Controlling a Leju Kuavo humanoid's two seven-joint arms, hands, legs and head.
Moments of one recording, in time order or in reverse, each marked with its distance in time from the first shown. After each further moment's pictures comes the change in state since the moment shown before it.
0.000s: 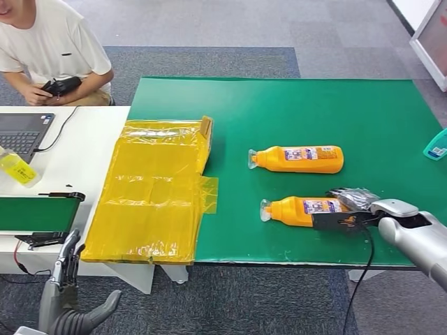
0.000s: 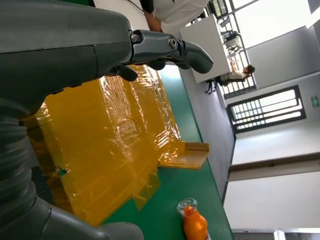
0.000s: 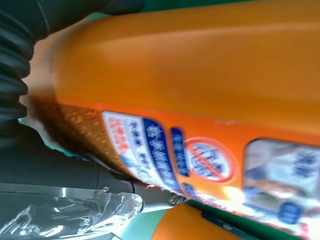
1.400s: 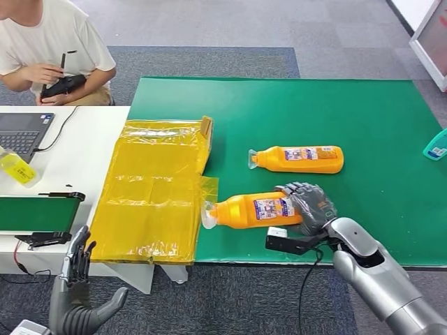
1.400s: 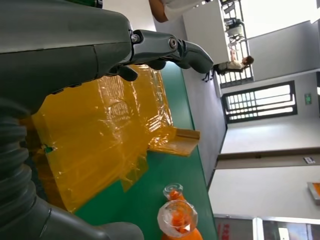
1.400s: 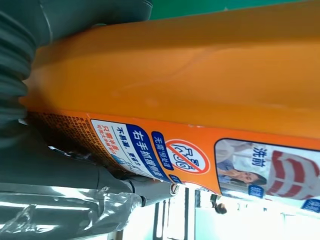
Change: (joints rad) left arm -0.018 -0.009 -0.043 0.029 0.075 -0.049 0.024; right arm 0.411 0.217 -0.517 -0.423 0.429 -0.342 -0.130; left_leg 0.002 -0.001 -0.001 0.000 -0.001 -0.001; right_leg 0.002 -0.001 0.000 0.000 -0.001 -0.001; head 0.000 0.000
